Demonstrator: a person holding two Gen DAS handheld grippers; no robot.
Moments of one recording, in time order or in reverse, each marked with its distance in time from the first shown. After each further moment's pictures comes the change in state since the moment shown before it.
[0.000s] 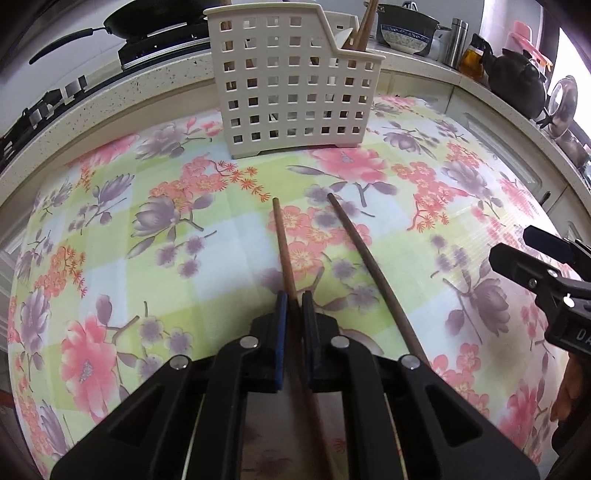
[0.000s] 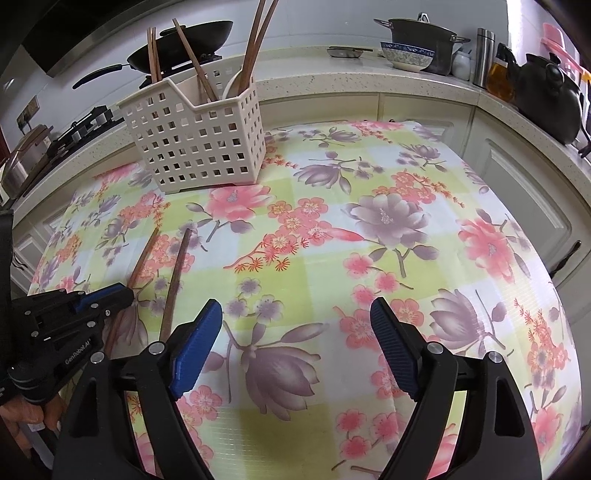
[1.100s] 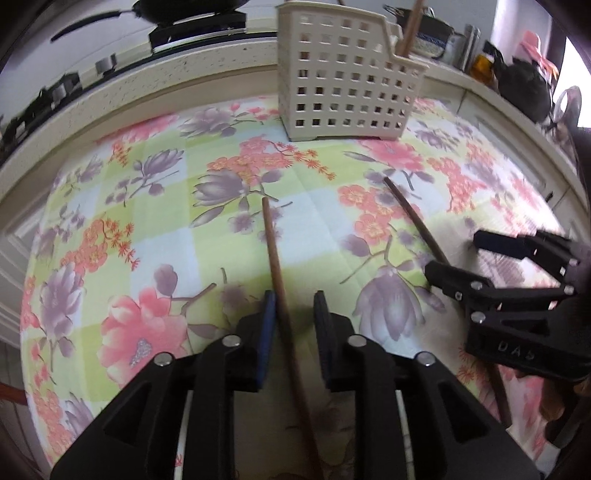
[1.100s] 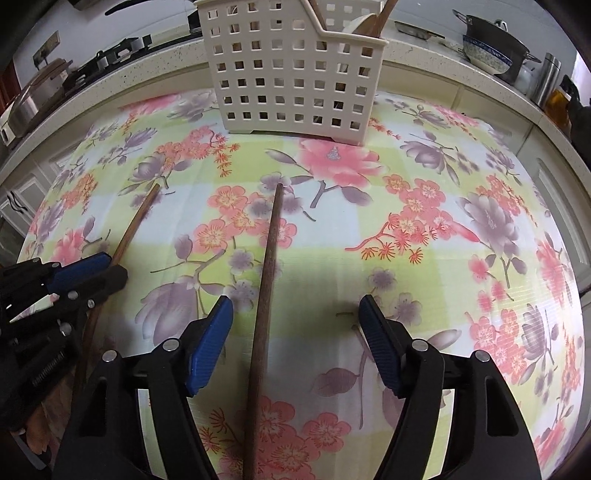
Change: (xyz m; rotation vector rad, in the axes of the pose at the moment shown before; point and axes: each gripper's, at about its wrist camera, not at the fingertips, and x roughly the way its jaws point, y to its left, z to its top) left arm -0.016 0.050 -0.020 -0.007 0.018 0.022; right arm 0.046 0.093 0.002 -0.158 0.170 0.005
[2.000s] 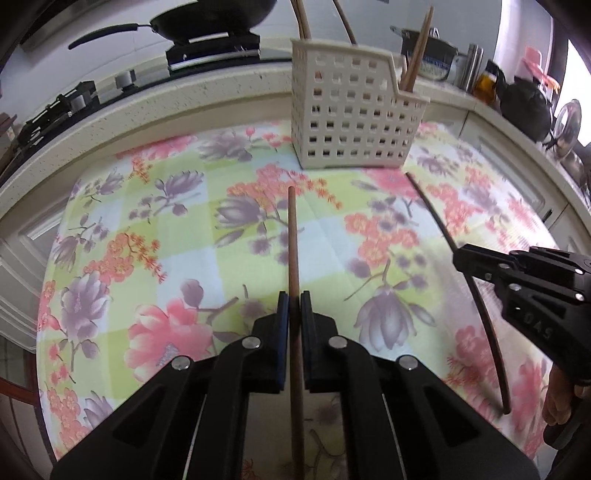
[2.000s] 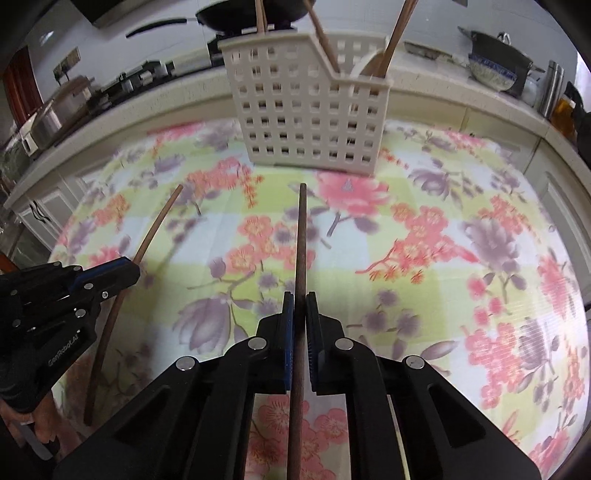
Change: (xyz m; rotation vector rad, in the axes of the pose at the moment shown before) left arm -0.031 0.012 0.005 -0.051 -0.082 -0.003; right arm -0.041 -0.003 0.002 -0.008 -0.119 0.093
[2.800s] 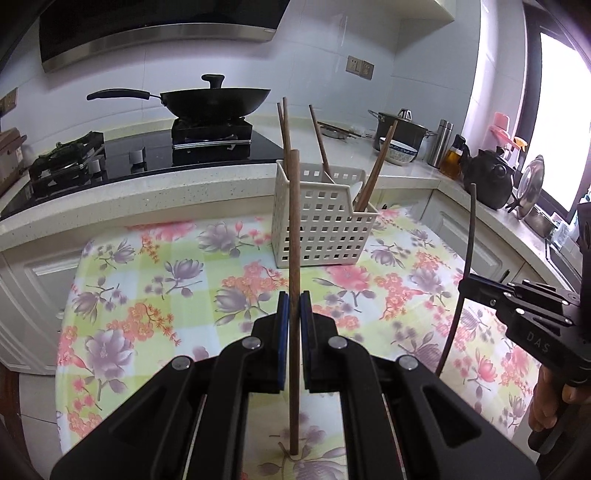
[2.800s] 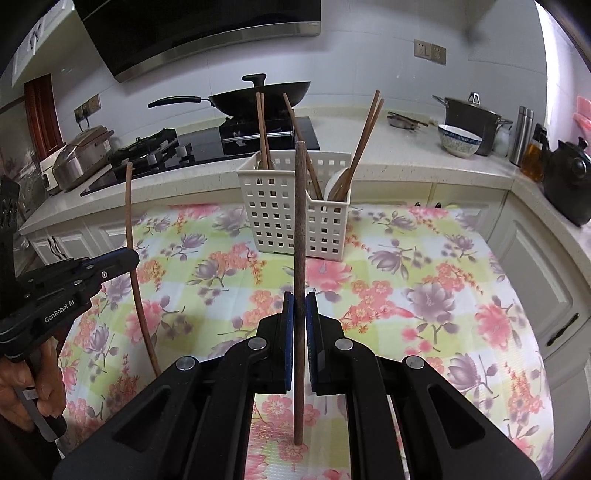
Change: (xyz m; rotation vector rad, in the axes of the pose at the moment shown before) left arm -0.101 -0.005 0.031 -0.041 -0.255 -0.100; right arm -0.107 -0.011 0.011 -0.012 -0.231 -0.010
